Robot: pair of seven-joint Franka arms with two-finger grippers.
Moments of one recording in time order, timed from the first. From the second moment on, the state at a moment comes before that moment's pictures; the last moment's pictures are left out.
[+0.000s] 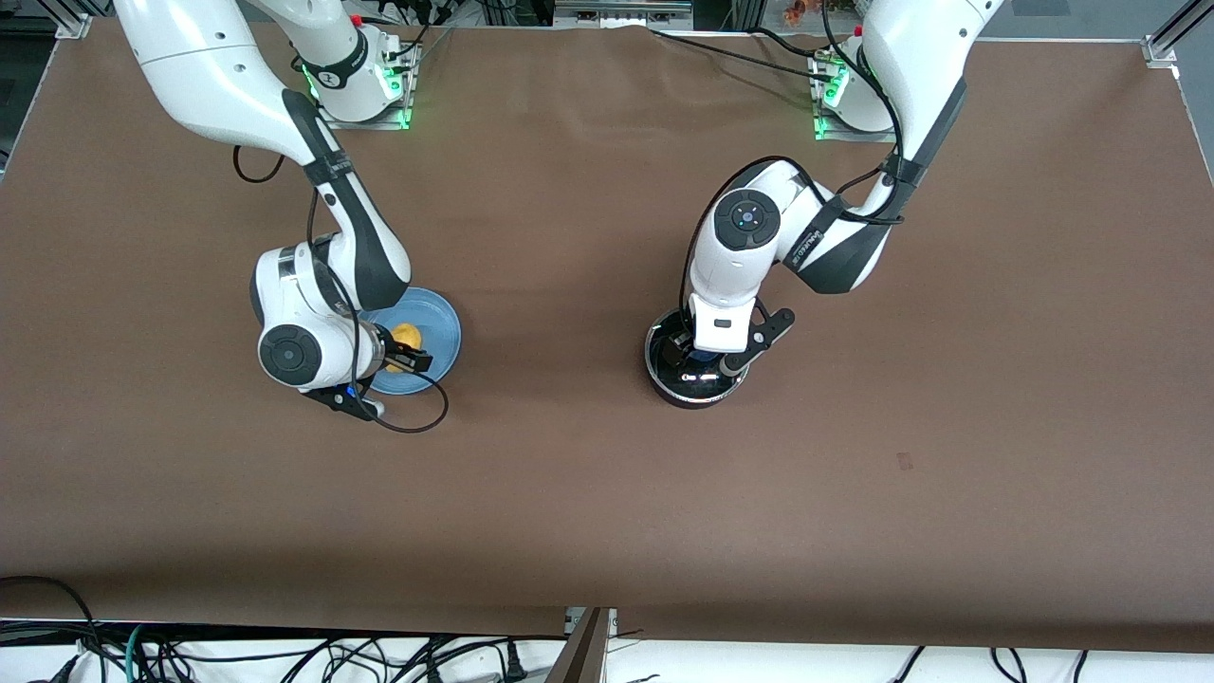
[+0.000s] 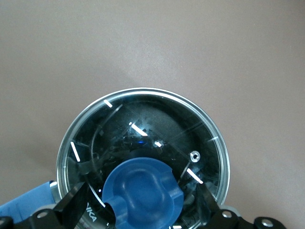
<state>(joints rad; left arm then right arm) -0.28 0.54 -0.34 -1.74 0.24 2.30 -1.47 0.24 0.64 0.04 -1.68 0.04 2.00 0.64</state>
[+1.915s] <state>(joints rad) -0.28 0.55 -0.34 -1.74 0.27 2.31 -1.49 0.24 0.63 0.04 -1.71 0.04 2.06 0.65</state>
